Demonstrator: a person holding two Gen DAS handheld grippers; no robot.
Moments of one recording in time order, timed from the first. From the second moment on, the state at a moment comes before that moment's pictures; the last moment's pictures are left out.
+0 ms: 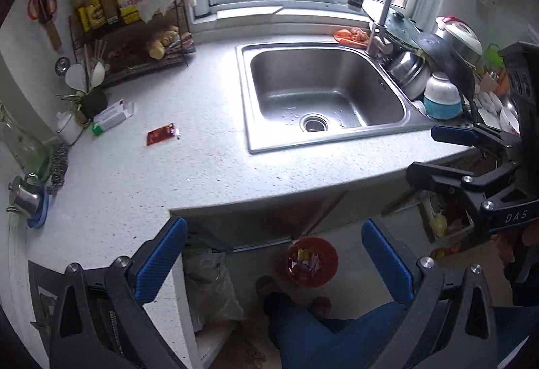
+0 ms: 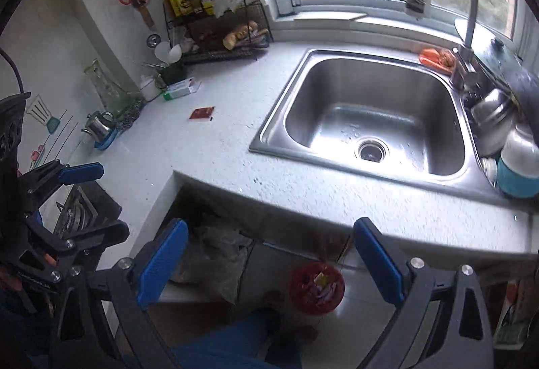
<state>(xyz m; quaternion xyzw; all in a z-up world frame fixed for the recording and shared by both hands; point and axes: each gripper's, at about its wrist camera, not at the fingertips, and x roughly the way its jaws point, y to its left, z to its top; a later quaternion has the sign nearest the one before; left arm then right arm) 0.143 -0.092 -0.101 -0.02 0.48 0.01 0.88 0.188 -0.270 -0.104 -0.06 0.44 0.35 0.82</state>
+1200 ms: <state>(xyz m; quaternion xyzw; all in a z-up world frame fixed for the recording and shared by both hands) 0.286 0.294 -0.156 -0.16 0.51 0.20 0.82 0.371 0.158 -0.144 -0.26 0.43 0.55 0.66</state>
